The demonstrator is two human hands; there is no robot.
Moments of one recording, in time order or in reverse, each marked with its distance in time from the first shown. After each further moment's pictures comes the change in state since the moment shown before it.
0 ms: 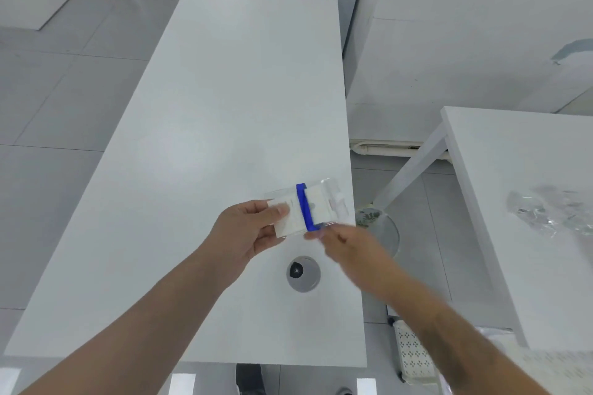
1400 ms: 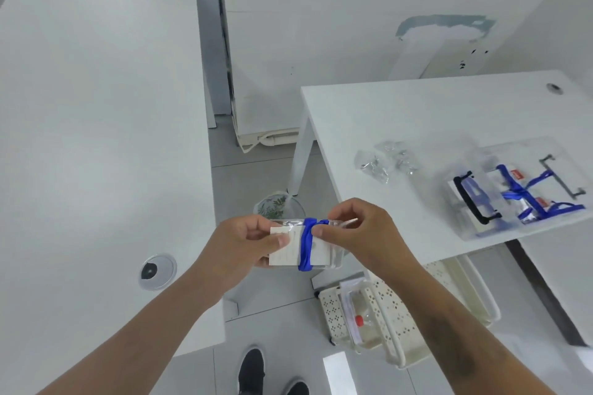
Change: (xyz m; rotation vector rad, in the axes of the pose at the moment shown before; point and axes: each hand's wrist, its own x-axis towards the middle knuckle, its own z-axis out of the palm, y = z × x) left_hand -0.042 -0.095 0.227 0.512 -0.250 0.125; right_hand -0.149 0.130 -0.181 0.169 0.444 0.165
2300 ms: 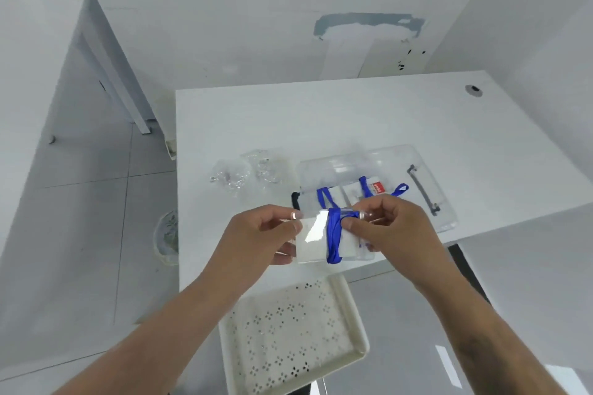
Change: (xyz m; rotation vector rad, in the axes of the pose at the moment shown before) left_hand 0.069 0.085 0.376 -0.052 0.036 0.023; right_hand 0.047 0.177 -0.349 0.123 0.143 0.024
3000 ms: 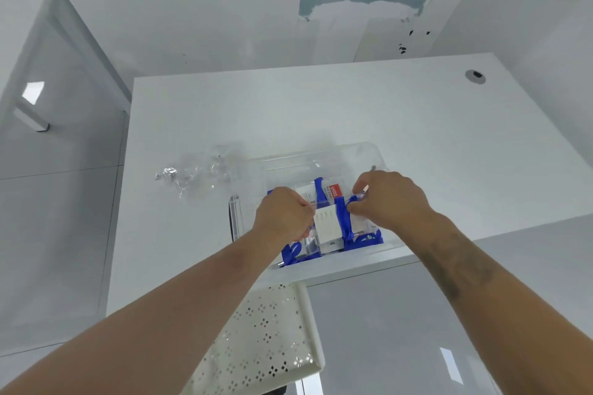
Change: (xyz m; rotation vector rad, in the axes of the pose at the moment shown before) left_hand 0.135 -0.010 0.165 0.478 0.079 -0.139; right_hand 0.147 0.063 -0.097 -0.978 -0.157 -0.035
